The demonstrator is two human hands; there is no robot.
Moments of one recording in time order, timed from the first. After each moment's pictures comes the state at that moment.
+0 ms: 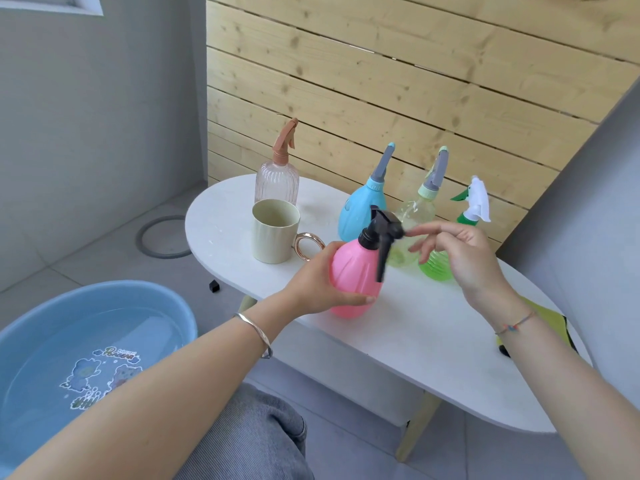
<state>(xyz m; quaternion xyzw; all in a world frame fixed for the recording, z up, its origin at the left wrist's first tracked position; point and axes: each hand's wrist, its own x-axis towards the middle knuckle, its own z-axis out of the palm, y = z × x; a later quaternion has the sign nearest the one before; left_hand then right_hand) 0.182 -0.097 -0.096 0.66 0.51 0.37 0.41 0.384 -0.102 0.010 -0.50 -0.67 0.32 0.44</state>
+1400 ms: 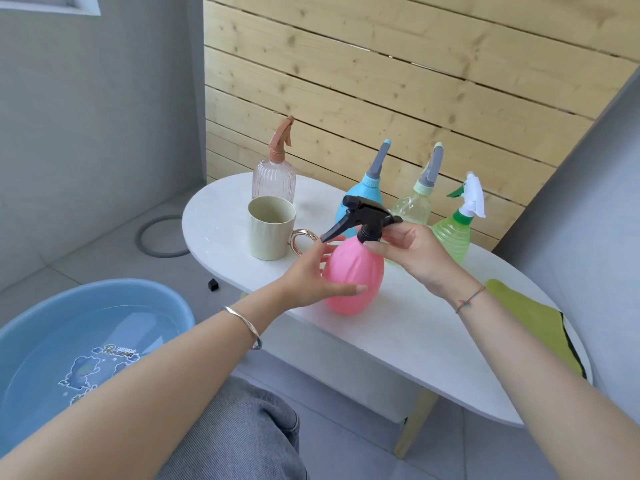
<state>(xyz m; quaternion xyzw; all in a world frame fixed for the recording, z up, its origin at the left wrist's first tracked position) 0.178 -0.093 -0.103 0.64 0.48 0.39 0.45 0.366 -0.078 -0.021 -0.39 -0.70 0.48 0.36</state>
